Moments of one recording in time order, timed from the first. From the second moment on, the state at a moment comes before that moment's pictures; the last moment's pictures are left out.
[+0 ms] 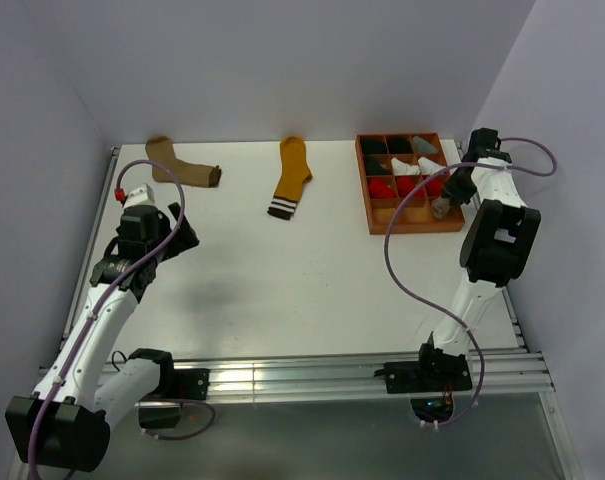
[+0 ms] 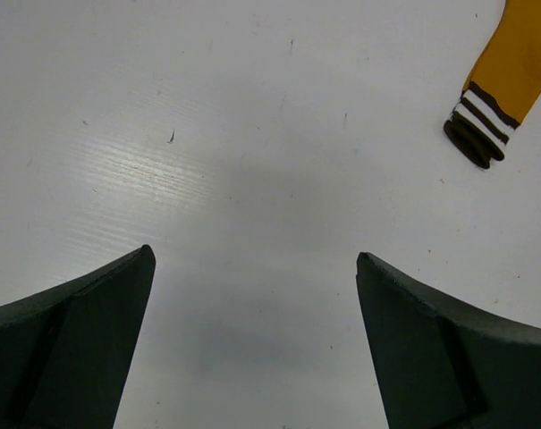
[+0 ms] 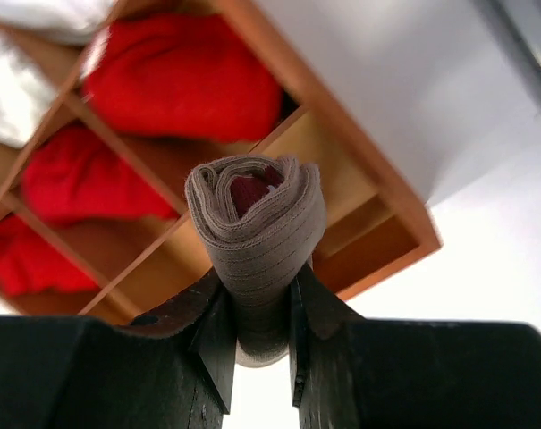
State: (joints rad) left arm -0.16 0.92 0.81 -0.50 -0.19 -0.48; right arm -0.29 1.98 1.66 -0.74 0.02 0.49
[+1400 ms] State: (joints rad) left arm -0.16 0.93 0.80 -0.50 -0.20 -0.46; right arm -0.31 2.28 1.90 -0.97 -0.02 0.44
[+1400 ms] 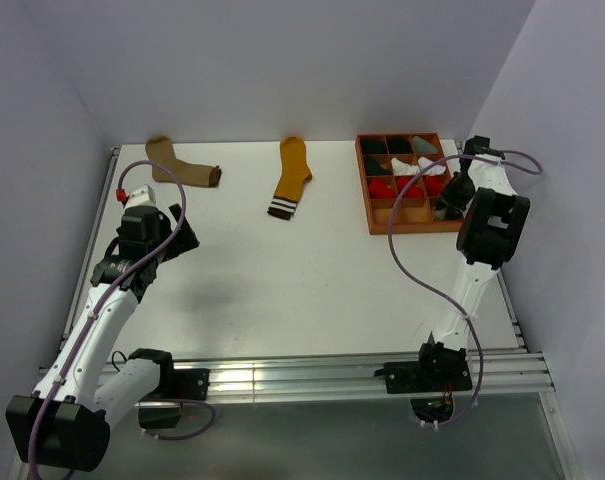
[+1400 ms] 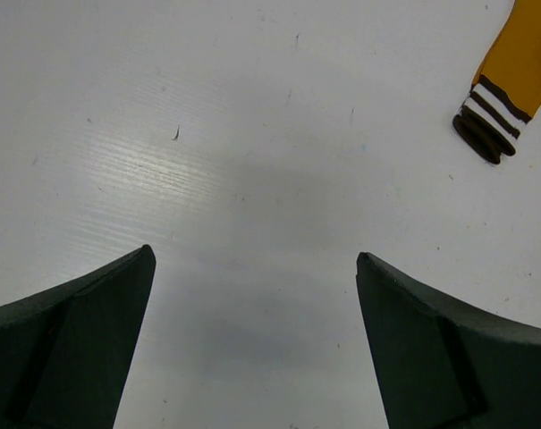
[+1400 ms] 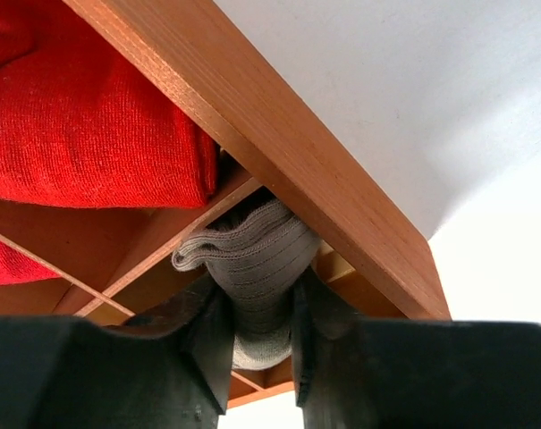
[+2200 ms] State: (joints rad) left arm -0.16 0.91 0.79 -0.50 -0.20 -0.46; right arm -0.31 2.07 1.85 -0.92 0.04 0.52
